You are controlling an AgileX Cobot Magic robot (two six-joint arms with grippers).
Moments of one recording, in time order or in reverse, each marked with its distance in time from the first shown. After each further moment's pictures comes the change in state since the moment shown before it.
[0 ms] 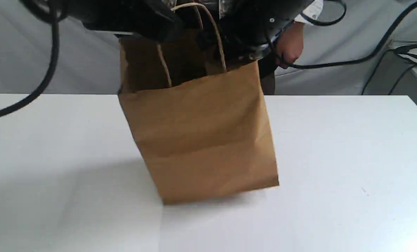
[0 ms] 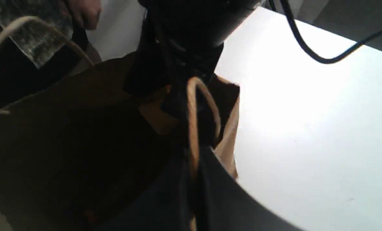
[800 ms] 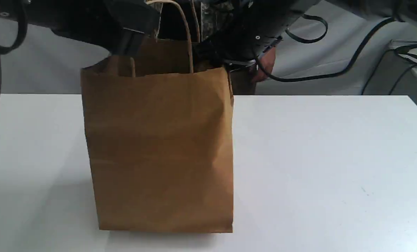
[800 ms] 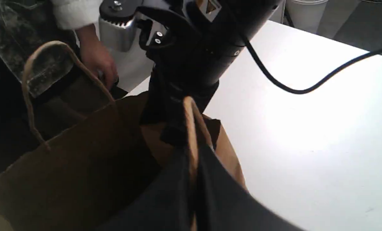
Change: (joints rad) left arm 0.000 -0.058 0.075 0.000 -0.078 0.026; right arm 0.000 0.083 0.000 0.028 -0.013 0.017
